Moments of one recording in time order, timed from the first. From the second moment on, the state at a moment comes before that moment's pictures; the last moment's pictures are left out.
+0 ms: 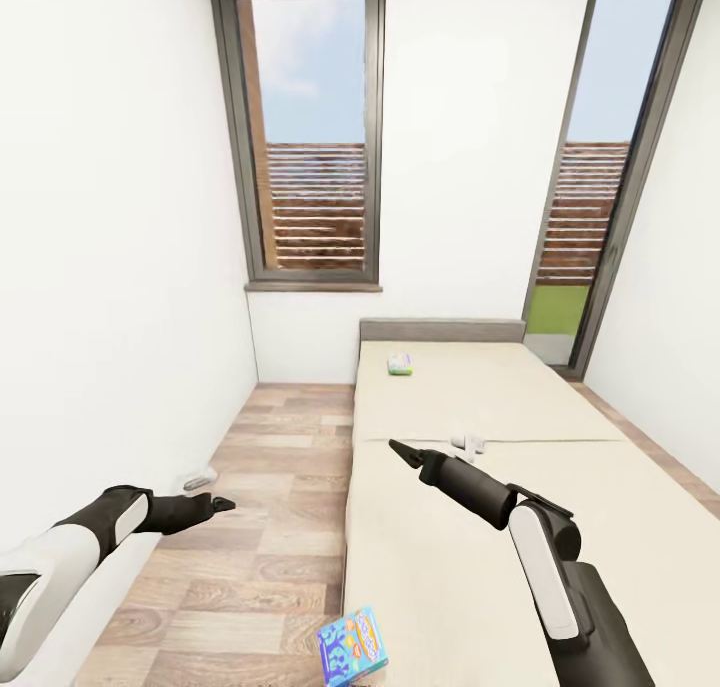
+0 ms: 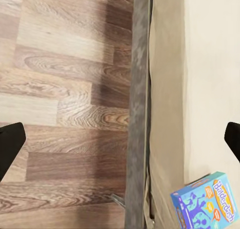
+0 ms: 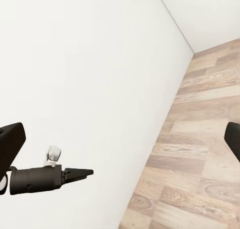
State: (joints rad) left arm -0.93 0.29 -0.03 -0.10 0.21 0.51 -0.54; right arm -0.36 0.07 -0.02 -1.52 -0.54 0.74 0.37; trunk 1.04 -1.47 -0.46
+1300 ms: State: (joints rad) left arm -0.93 0.32 -0.03 -0.10 0.20 0.51 -0.88; right arm -0.36 0.07 -0.02 -1.52 -0.53 0.74 0.36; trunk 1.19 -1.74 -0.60
